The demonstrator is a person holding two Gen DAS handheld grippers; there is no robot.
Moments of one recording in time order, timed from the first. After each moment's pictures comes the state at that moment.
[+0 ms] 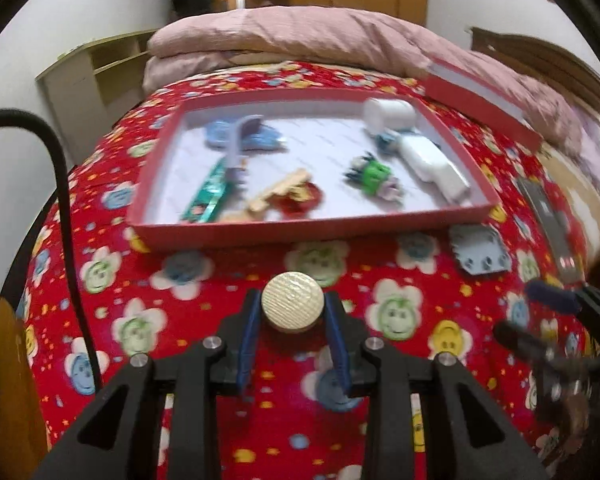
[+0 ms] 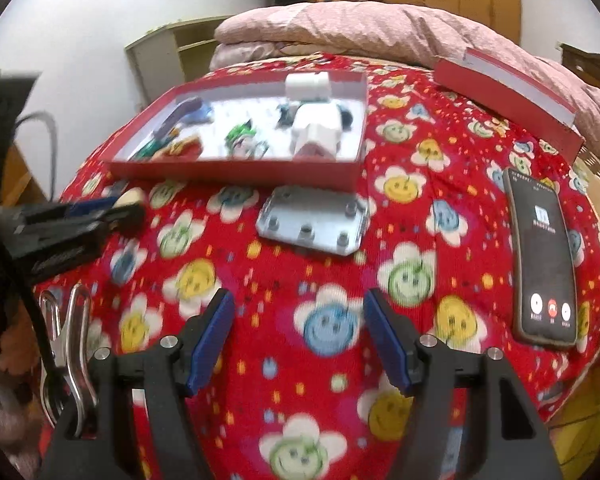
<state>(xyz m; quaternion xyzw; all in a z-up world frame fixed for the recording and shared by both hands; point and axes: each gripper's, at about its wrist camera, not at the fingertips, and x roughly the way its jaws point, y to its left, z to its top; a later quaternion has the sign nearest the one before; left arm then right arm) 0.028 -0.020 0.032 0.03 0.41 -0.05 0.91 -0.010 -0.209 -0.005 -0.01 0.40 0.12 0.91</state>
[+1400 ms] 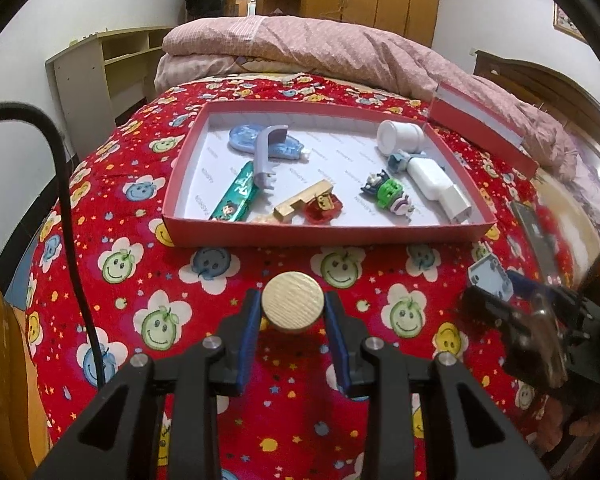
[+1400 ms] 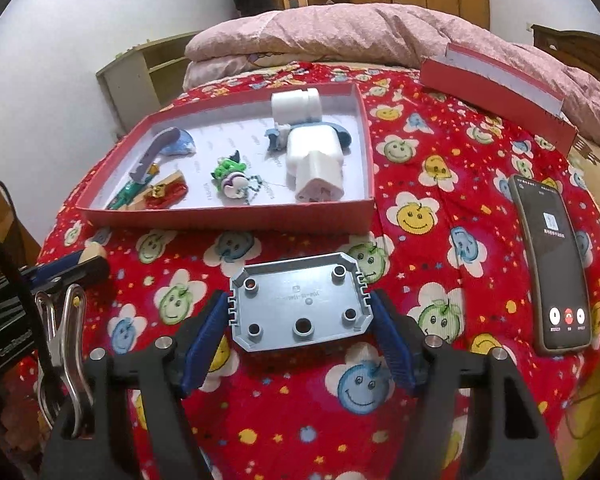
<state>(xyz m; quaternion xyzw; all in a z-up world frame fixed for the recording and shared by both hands) 0.017 0.001 0.042 -0.01 0.40 -0.07 0.91 0.010 -0.190 0.000 0.03 0.39 0.08 0.92</state>
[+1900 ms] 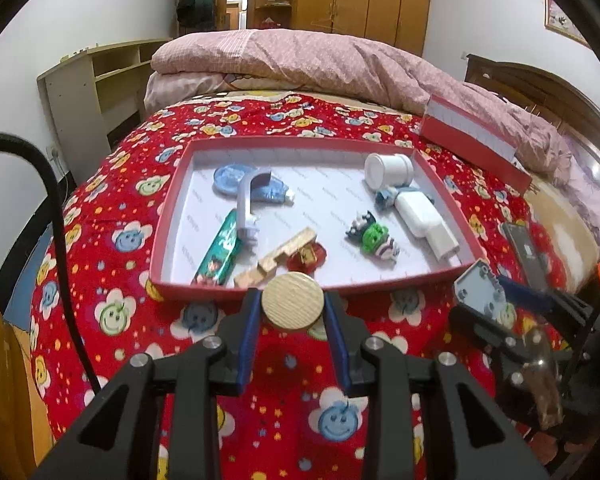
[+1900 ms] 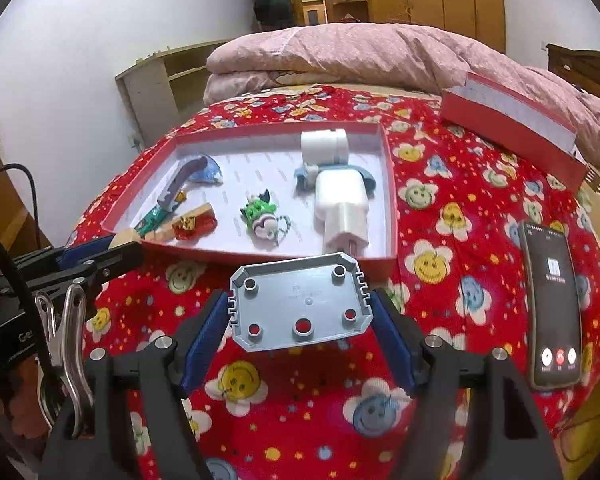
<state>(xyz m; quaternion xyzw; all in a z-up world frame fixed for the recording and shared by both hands) 0.044 -0.011 0.068 0.00 0.39 -0.08 0.92 0.020 -0.180 0.028 0.02 0.37 0.11 0.92</state>
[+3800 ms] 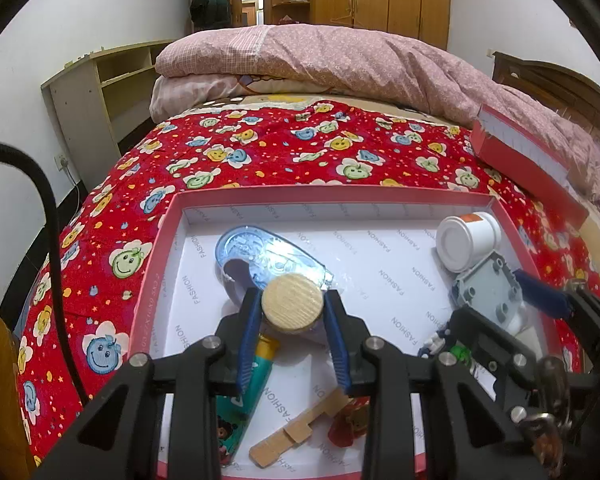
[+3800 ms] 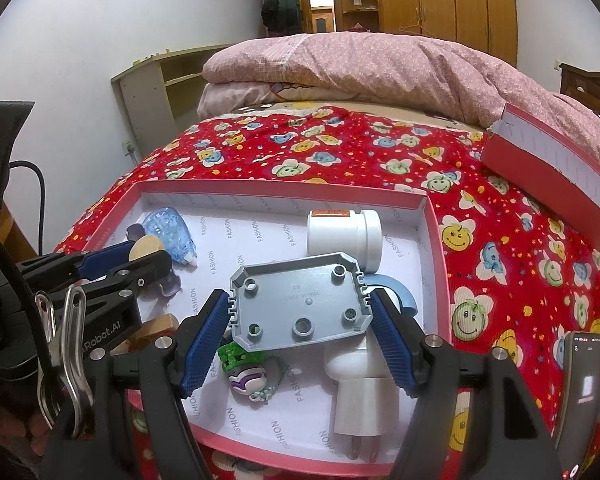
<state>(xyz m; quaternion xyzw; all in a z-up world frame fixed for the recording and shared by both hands) 0.161 -0.014 0.053 0.01 0.39 -0.03 0.92 0.131 -0.155 0.032 0.00 0.35 0.11 0.93</state>
